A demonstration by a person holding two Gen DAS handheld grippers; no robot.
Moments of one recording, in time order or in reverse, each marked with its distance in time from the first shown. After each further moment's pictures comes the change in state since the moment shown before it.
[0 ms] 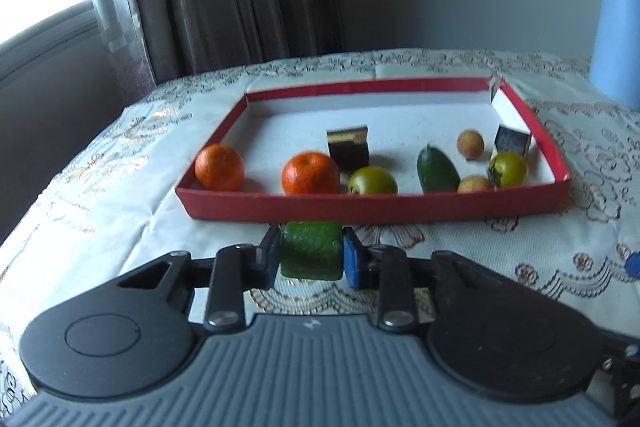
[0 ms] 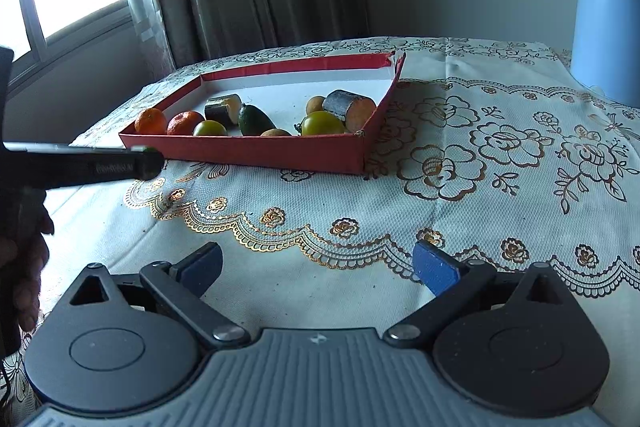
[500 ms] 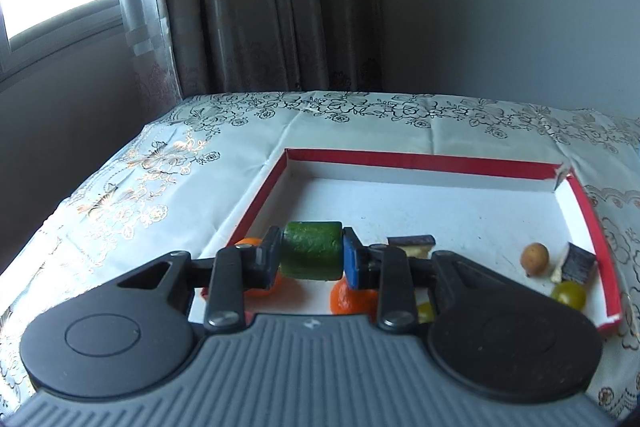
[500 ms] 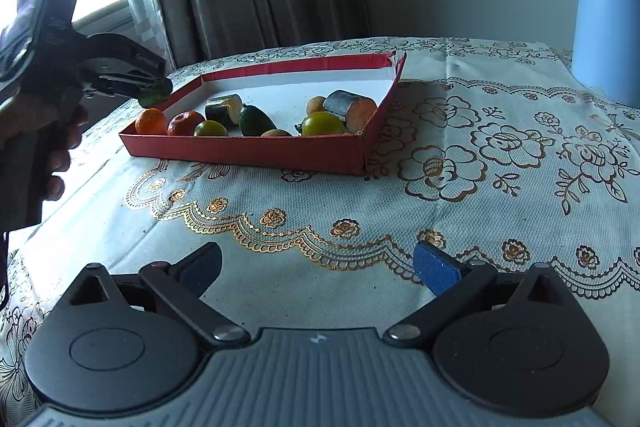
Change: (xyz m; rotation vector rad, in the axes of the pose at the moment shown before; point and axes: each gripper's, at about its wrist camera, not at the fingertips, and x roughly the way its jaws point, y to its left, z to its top) left arm 0.057 0.035 0.073 -0.111 0.012 0.066; right arm 0.000 0.000 0.001 0.000 0.000 0.002
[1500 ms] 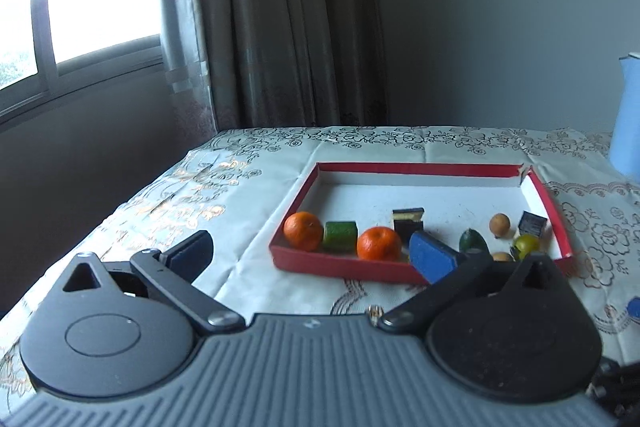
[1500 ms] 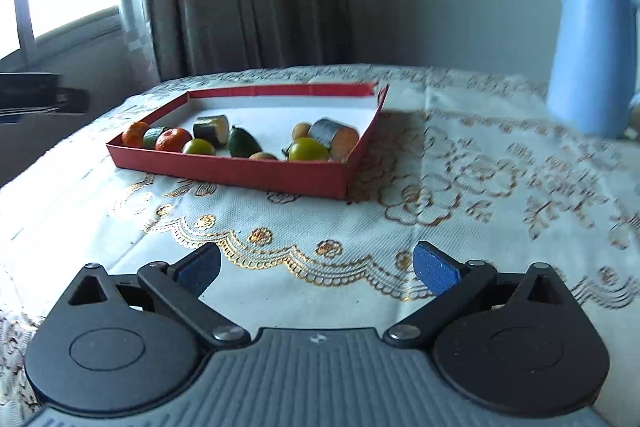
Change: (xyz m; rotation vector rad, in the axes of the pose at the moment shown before) left arm -0.130 0.024 -0.059 -0.002 -0.158 0.013; right arm -0.018 0.018 0.000 -0.057 -0.088 -0.121
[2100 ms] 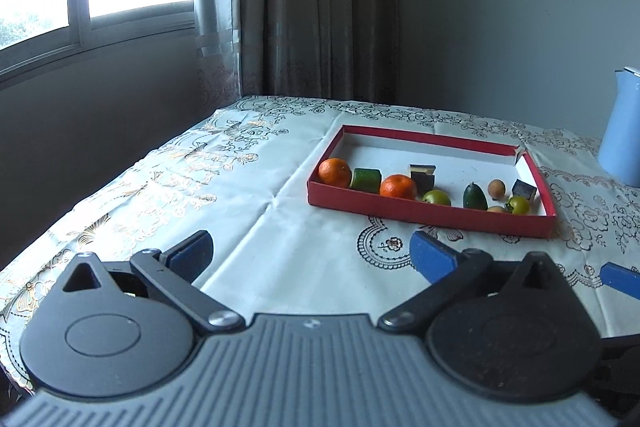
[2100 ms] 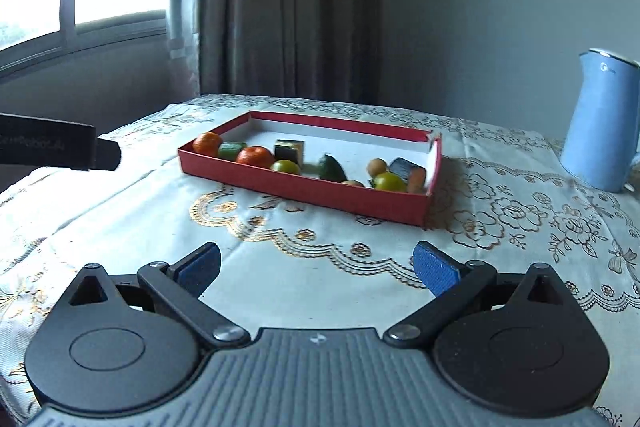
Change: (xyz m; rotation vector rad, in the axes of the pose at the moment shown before) left arm -0.056 0.044 -0.041 -0.091 0.052 -0.004; right arm -0.044 0.085 -0.007 -0.107 -0.086 0.019
